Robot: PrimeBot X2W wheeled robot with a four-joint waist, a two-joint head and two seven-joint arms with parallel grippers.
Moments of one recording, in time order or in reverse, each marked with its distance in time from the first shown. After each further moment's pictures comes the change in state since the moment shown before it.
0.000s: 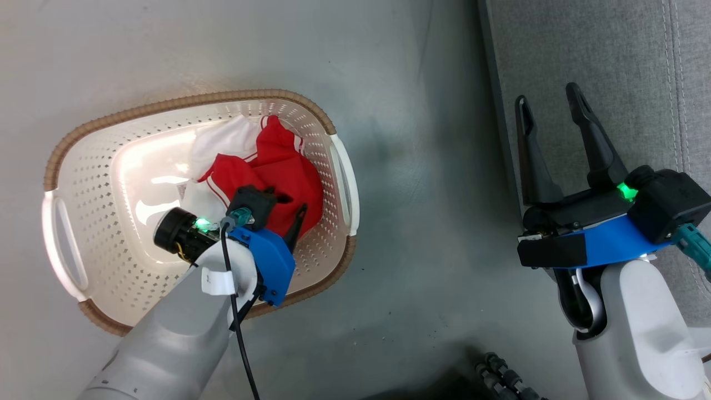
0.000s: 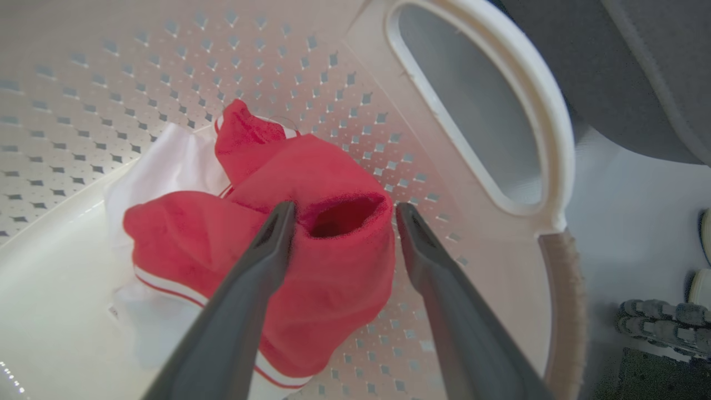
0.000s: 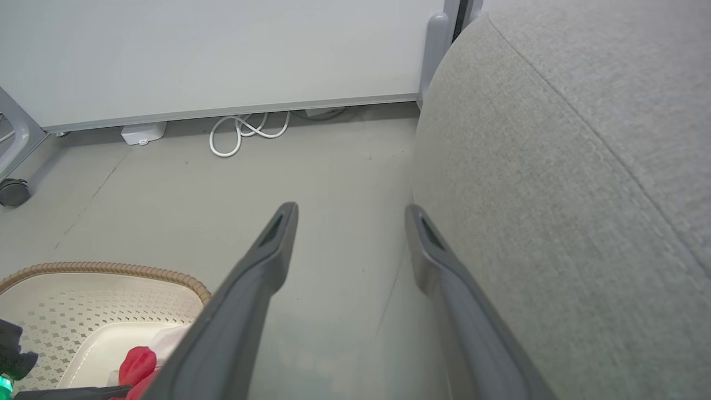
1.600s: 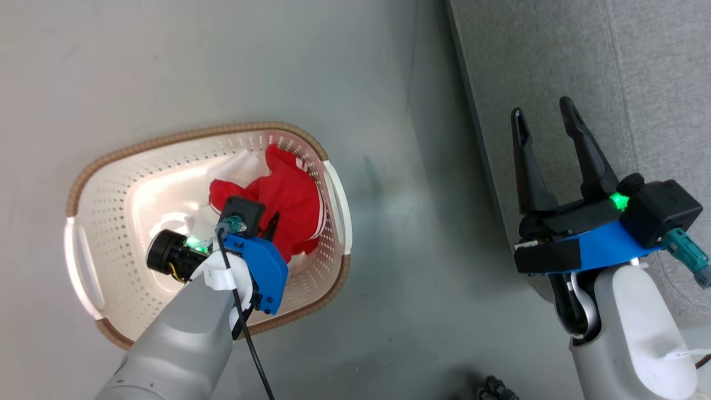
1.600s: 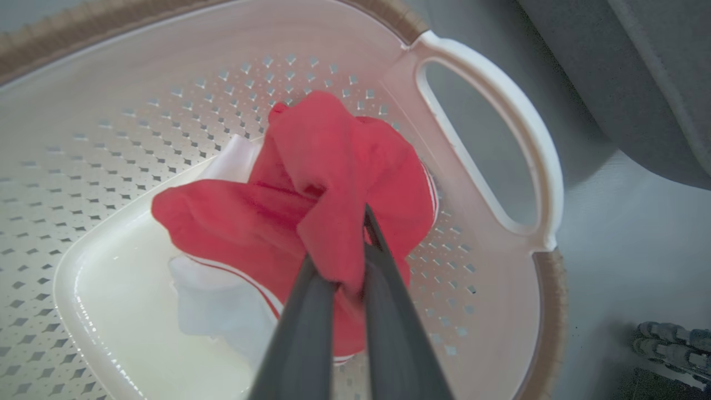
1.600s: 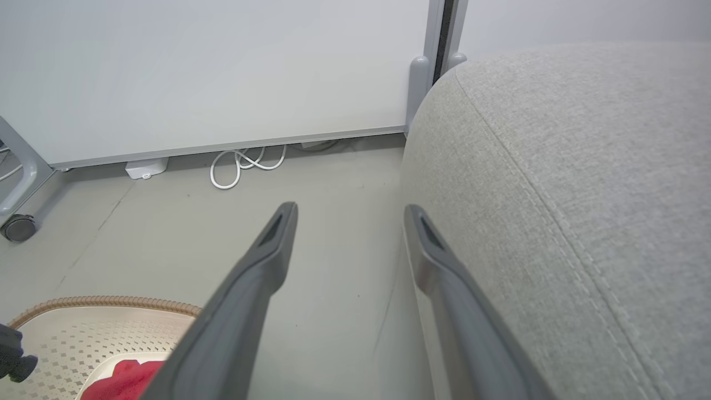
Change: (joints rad) left arm -0.041 -0.092 -0.035 0.270 -0.098 0.003 -0.045; right arm 0.008 0.000 0.006 0.055 0.020 0.000 -0.023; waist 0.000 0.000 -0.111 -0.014
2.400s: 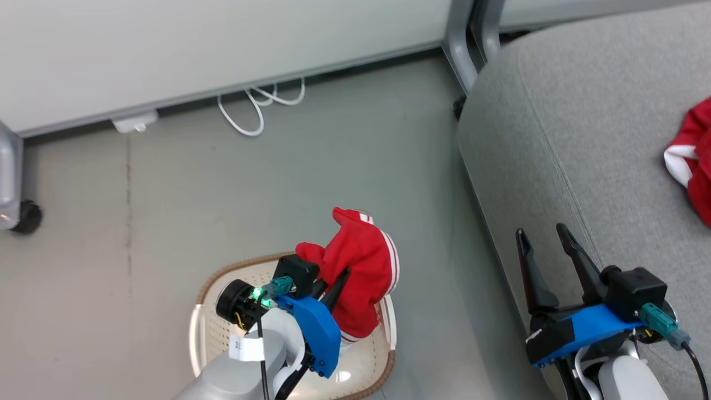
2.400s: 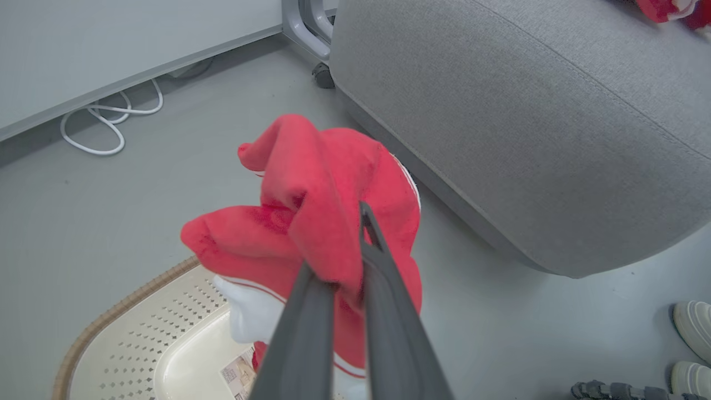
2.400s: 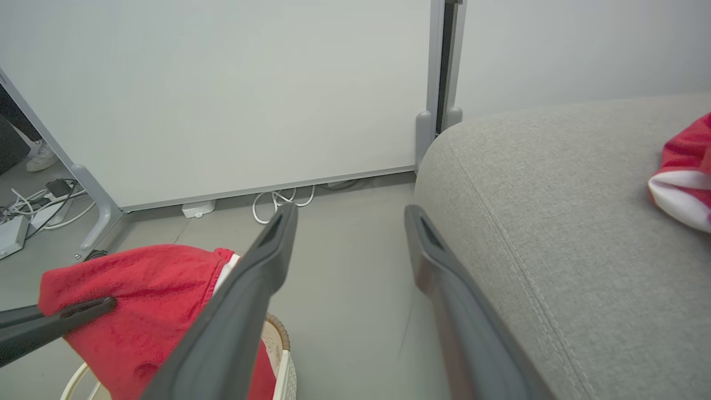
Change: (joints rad) left arm 0.174 0.024 -0.170 -0.302 -0.174 -0.003 -0.049; right arm 0.246 0.001 -0.058 0.091 -0.017 0.000 0.077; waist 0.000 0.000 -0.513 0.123
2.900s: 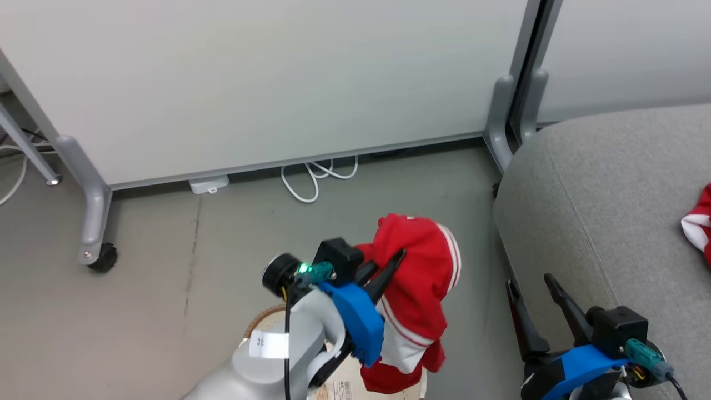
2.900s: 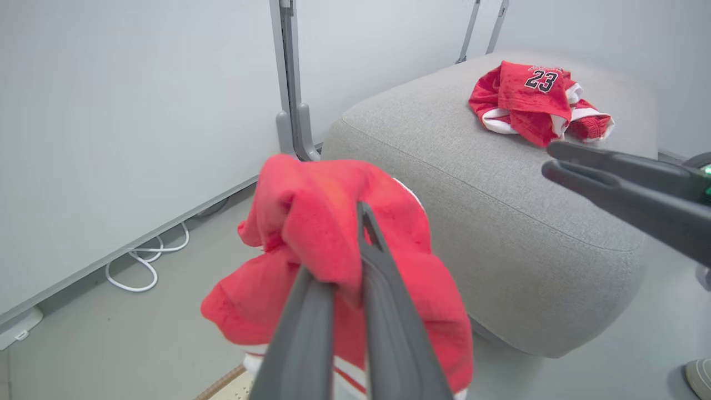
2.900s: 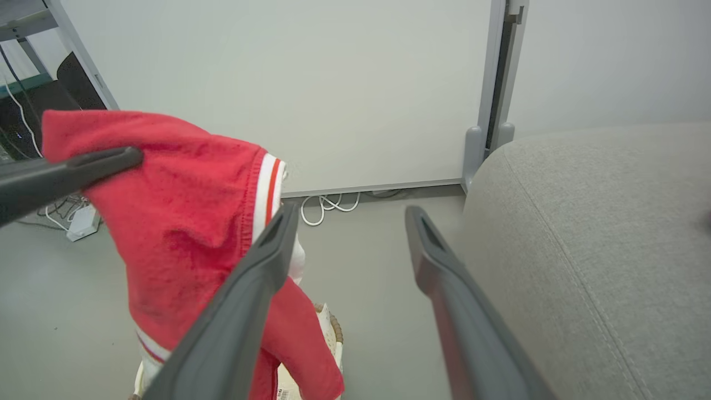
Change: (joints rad) left arm -0.032 -0.023 -0.018 -0.168 0.017 0.000 -0.002; right arm 0.121 0.000 0.023 -0.011 0.009 0.000 0.055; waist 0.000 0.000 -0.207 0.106
